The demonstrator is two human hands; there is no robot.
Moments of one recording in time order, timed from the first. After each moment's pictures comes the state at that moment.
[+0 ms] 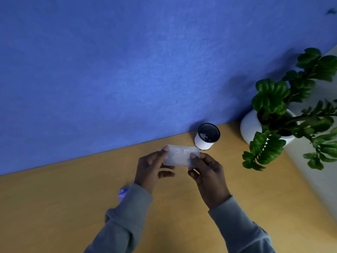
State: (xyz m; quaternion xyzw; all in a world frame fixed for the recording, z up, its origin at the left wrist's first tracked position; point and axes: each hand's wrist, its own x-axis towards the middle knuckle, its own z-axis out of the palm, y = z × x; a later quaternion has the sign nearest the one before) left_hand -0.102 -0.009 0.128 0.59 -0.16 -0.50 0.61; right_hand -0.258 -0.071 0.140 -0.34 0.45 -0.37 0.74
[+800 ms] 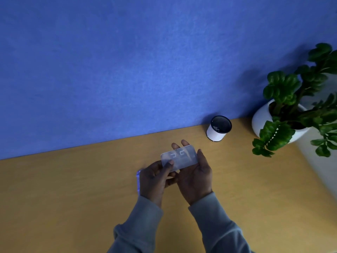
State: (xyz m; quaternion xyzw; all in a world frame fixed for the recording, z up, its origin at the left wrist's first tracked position) left_hand -0.132 0.081 0.143 0.60 -0.05 -0.43 0.67; right_hand -0.216 0.005 0.138 -0.14 0.27 -0.32 0.90
